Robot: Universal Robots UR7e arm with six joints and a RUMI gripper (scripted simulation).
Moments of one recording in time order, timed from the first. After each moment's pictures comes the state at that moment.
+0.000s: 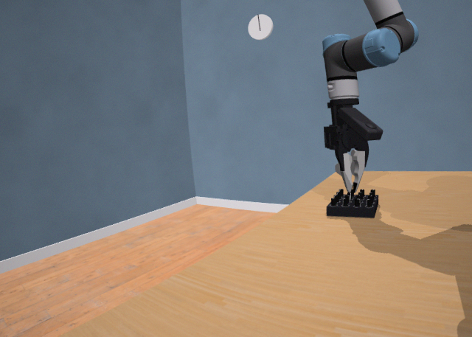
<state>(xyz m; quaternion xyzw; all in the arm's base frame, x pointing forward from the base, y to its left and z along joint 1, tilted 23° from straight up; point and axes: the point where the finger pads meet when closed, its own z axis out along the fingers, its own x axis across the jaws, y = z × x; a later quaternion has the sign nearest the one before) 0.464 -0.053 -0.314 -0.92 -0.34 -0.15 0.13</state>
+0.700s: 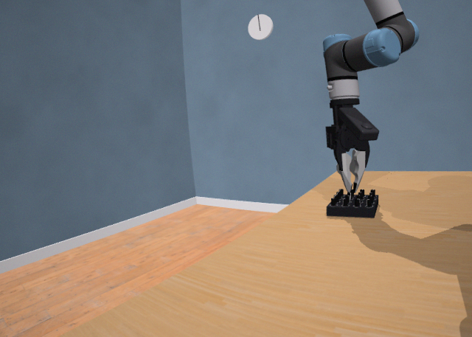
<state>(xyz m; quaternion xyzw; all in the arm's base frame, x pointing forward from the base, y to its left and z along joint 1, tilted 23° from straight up) 0.464 -0.052 -0.314 -0.94 -0.28 -0.14 0.14</state>
